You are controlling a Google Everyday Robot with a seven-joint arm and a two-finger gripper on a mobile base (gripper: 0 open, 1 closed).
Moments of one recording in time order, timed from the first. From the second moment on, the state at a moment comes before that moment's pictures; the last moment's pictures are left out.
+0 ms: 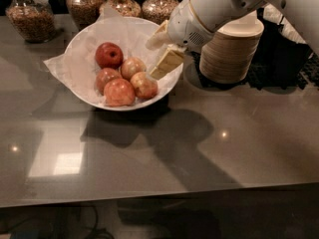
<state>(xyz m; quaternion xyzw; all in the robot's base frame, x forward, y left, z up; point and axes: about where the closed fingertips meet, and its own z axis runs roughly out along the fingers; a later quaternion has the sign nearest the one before) 0.582 -0.004 0.945 -0.70 0.62 0.16 0.33</state>
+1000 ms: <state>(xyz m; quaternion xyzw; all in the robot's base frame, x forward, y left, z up) 0.588 0.004 0.918 -0.69 0.63 0.18 0.31</state>
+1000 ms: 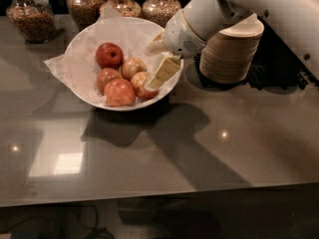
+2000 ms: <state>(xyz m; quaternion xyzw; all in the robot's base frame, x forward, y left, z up) 0.593 0.035 0.889 -0.71 0.62 0.20 0.26</state>
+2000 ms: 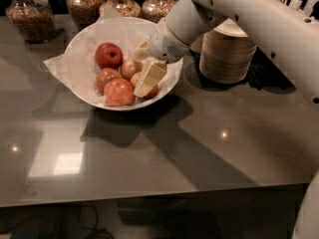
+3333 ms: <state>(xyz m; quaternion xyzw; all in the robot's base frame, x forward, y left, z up) 0.582 -0.001 0.902 -0.67 0.66 0.15 0.30</state>
